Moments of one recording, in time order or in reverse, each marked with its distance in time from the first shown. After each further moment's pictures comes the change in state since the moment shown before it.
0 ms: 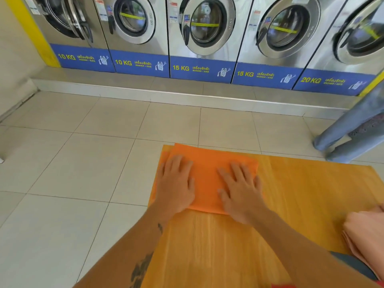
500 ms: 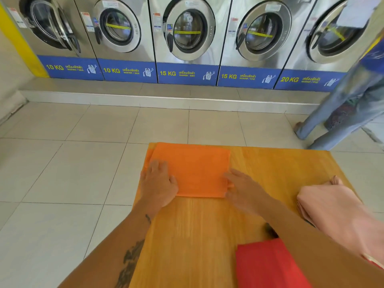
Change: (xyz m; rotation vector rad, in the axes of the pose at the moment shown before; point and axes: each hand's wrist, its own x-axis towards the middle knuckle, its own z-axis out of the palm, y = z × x) left_hand -0.037 0.030 -0.030 -0.036 -0.156 -0.227; right_hand -0.067 0.056 -0.051 0.245 -0.268 0.057
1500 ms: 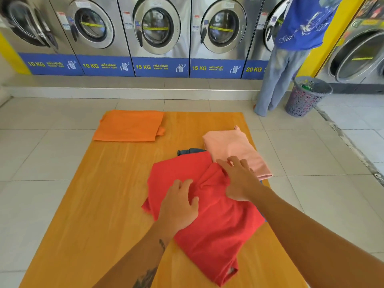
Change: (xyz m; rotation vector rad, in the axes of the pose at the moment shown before) left_hand -0.335 0.244 0.068 -0.283 -0.059 0.191; right_hand -0.278 0.188 -0.019 -0.182 0.109 -0.001
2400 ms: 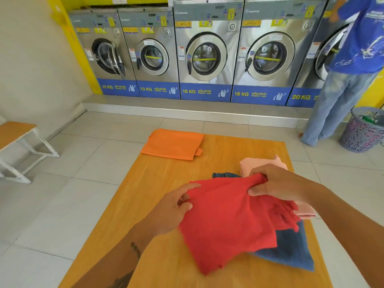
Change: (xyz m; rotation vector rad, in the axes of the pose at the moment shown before) left_hand -0.015 -0.036 -0.122 -0.464 -0.085 -0.017; right_hand 0.012 -0.030 -0.112 0.210 -0.093 -0.273
